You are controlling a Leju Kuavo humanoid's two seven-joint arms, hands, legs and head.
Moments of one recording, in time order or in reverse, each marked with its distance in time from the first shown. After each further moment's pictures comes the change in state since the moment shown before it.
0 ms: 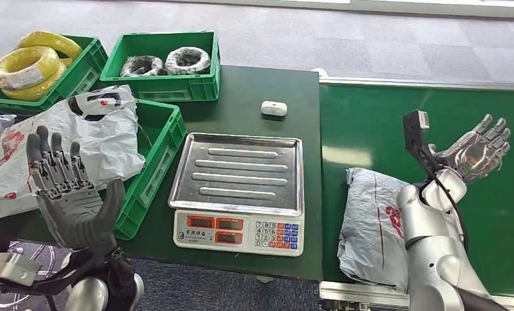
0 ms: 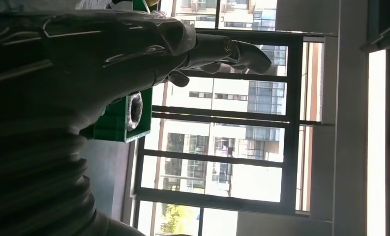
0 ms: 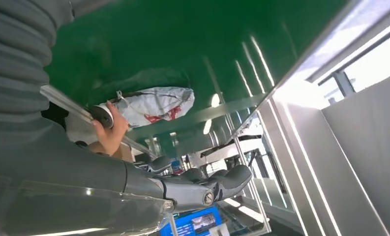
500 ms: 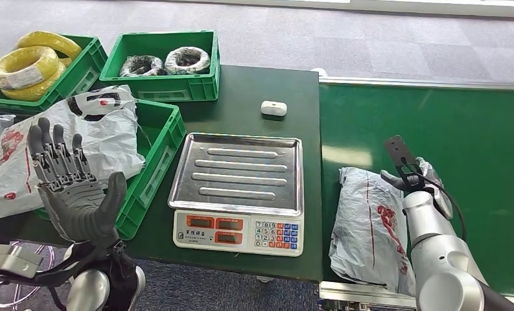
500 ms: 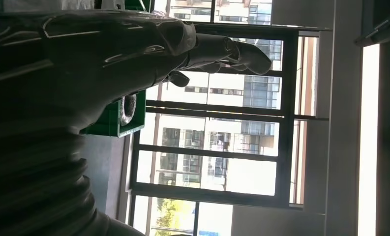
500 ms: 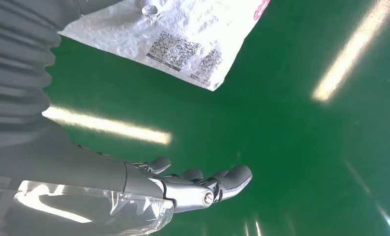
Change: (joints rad) left arm -0.040 -0.007 0.005 0.022 0.005 -0.025 0.000; right arm -0.054 -0.021 -0.199 0.205 -0.355 0.569 -0.275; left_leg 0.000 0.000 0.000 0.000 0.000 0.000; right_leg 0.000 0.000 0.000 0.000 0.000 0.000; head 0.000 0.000
